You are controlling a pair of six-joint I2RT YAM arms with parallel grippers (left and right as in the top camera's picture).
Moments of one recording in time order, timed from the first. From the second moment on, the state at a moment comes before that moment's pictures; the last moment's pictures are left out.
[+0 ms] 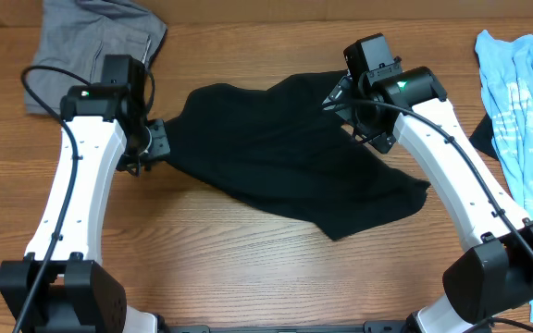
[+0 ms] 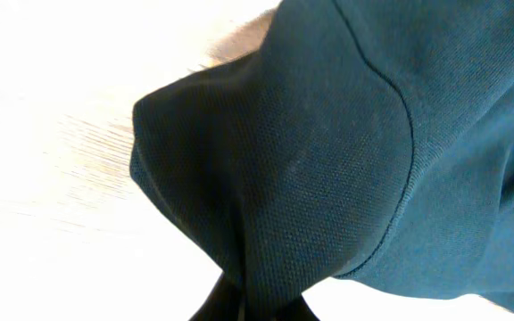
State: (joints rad) left arm -0.02 1.66 1.50 -1.24 -0.06 -0.32; right arm 0.33 1.77 1.63 -1.08 0.08 0.94
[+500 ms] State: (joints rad) left arm -0.02 1.66 1.51 -1.22 -0.25 -0.39; right arm 0.41 1.77 1.63 -1.47 -0.09 0.59
